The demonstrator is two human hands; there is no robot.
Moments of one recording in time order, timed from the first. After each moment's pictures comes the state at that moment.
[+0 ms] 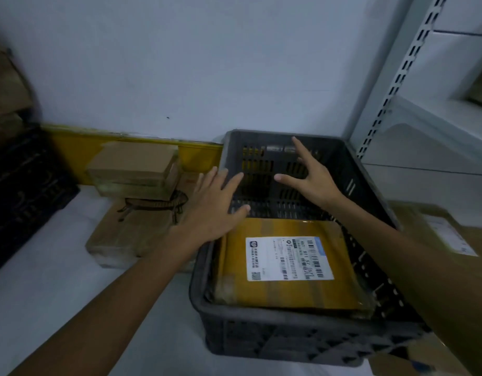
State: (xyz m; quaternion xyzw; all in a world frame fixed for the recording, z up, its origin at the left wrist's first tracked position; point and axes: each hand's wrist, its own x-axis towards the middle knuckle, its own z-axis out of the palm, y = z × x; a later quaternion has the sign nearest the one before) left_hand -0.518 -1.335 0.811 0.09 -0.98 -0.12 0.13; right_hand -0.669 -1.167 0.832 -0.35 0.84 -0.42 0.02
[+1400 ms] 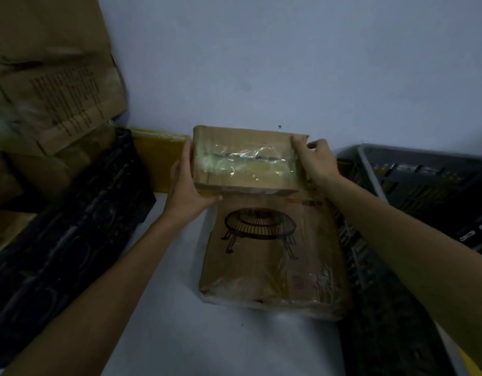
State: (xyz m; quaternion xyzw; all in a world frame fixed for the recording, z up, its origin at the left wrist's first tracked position) left_hand -0.476 -1.685 0.765 0.23 -0.82 -0.43 0.30; right_hand -0.644 -1.507 0.823 -0.15 0.85 -0.50 0.08
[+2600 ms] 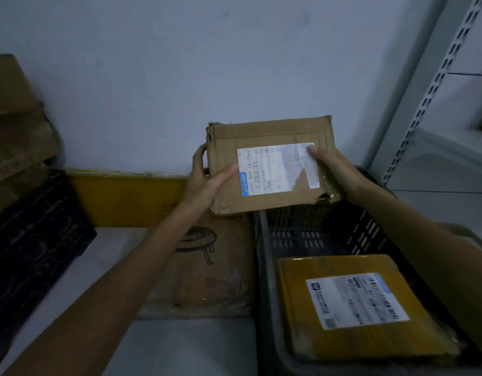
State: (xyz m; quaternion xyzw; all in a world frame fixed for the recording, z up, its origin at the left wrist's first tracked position) left_hand -0.531 -1.465 0.873 0.11 -0.70 -0.65 0.26; right_hand -0.661 -1.246 0.905 -0.24 0.74 -0.61 0.14
